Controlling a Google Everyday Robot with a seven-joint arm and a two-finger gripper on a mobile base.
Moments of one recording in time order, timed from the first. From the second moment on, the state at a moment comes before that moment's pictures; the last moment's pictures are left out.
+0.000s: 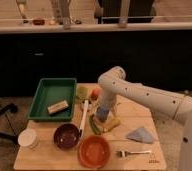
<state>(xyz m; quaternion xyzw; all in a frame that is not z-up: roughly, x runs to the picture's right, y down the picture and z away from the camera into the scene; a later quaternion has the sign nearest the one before) 0.064 0.118 0.815 -0.25 -0.22 -0.50 0.80</state>
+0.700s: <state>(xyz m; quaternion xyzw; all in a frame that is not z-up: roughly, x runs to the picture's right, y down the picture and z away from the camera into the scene) 0.079 0.103 0.817 -0.26 -0.19 -0.50 0.81</state>
